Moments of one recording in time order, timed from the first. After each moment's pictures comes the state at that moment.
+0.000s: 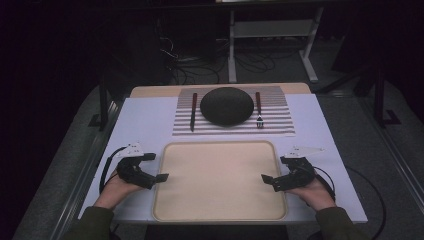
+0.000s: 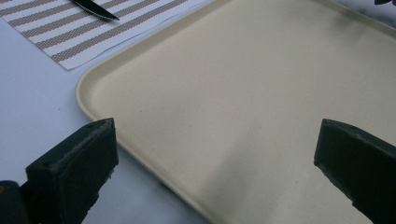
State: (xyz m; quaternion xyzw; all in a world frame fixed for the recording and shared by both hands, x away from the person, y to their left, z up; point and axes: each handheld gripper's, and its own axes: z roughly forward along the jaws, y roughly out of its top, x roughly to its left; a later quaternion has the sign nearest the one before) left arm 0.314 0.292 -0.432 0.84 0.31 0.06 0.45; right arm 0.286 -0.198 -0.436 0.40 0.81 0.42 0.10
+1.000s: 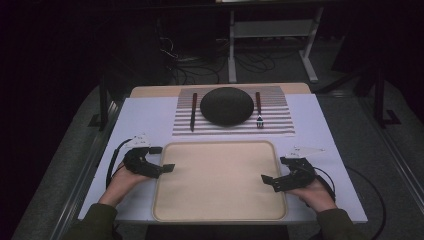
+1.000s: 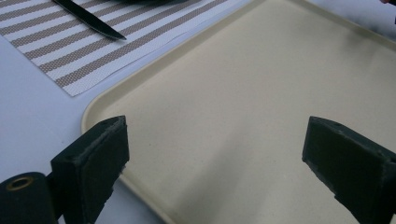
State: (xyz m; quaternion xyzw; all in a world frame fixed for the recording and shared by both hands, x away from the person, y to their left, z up) left arm 0.337 0.278 -0.427 0.83 0.31 0.06 0.45; right arm 0.284 -0.198 -0.434 0.41 0.80 0.42 0.10
